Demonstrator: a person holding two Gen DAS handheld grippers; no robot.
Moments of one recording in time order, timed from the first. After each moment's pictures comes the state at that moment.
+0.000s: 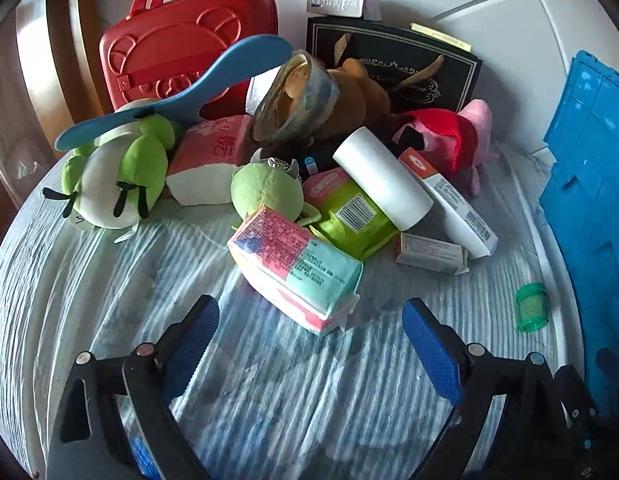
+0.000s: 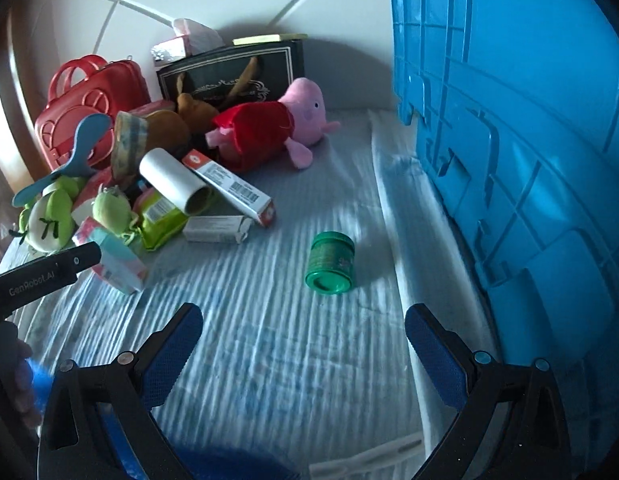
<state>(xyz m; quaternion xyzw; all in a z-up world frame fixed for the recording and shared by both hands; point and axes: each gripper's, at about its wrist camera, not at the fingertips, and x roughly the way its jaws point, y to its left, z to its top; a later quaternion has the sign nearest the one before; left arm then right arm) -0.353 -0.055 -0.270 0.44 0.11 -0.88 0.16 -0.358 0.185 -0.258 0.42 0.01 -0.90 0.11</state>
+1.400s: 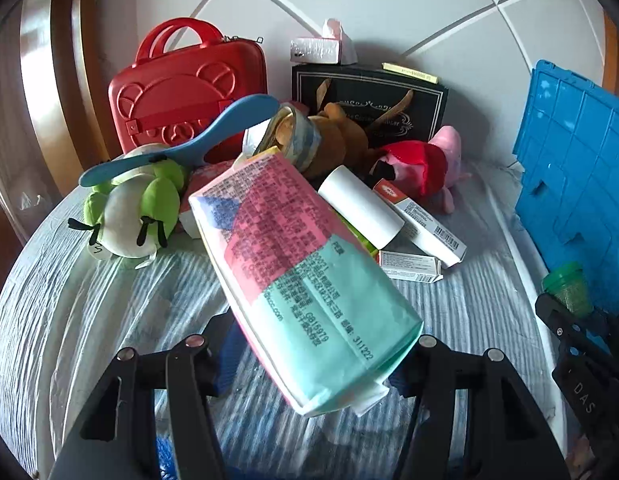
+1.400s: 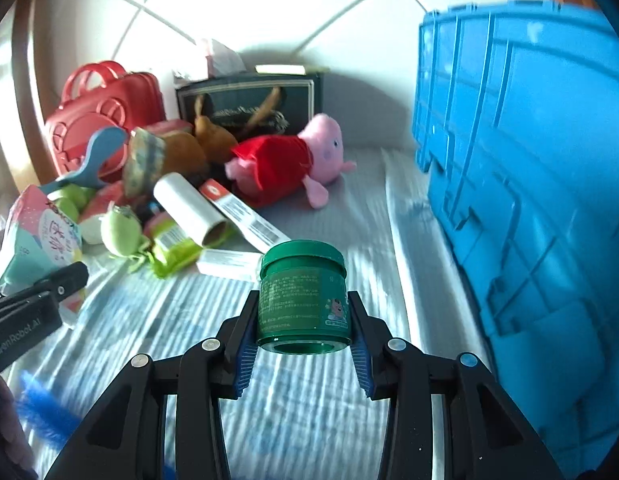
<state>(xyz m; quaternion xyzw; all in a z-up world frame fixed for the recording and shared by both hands) -0.293 -0.036 -0.210 0.37 0.07 -0.92 0.14 -0.346 0.157 -0.229 0.34 0.05 -0.93 0.13</state>
